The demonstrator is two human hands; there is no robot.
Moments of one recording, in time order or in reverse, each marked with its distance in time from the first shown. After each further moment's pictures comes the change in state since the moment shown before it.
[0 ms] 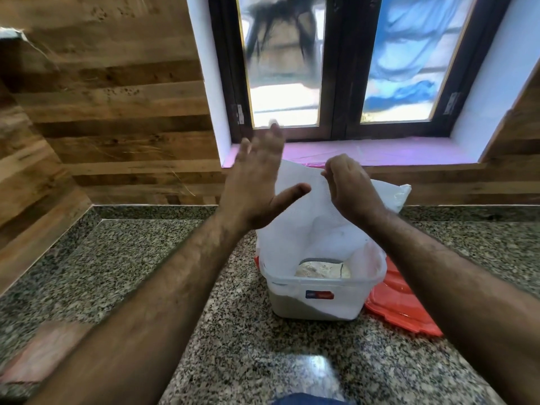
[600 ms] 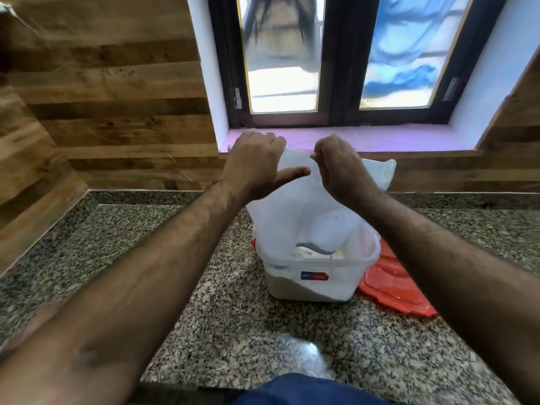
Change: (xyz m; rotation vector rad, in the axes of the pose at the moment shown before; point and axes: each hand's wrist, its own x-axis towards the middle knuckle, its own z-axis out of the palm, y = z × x) left_hand 0.020 -0.011 0.022 0.192 0.049 0.077; right_hand -0.001 -0.019 -0.009 0.076 0.041 -0.125
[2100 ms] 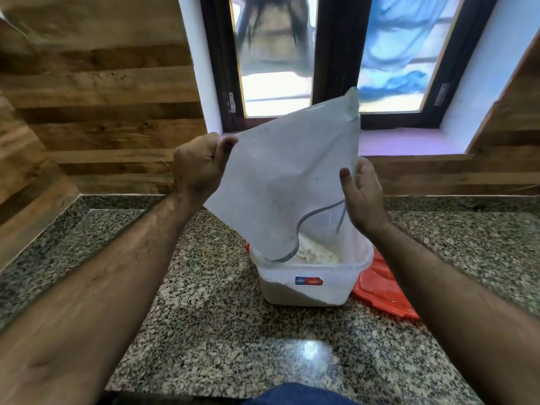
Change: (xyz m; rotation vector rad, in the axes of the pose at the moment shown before) left_hand -0.032 -0.064 -0.001 -0.388 0.532 -0.202; right_hand -0.058 0.045 0.005 0.430 0.135 0.599
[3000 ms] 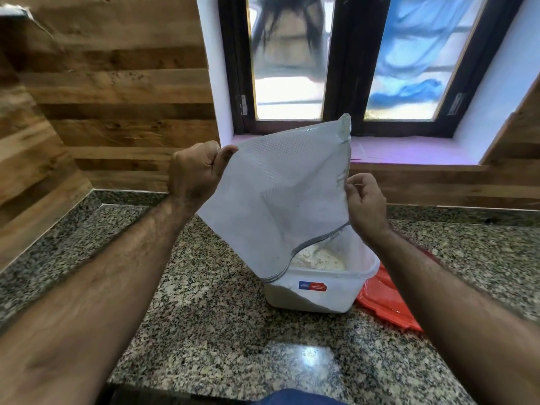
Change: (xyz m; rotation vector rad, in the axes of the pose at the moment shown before) left_hand -0.011 -0.027 -0.014 0.196 -0.045 0.001; right_hand -0.003 0.000 0.012 -0.013 0.000 0.171
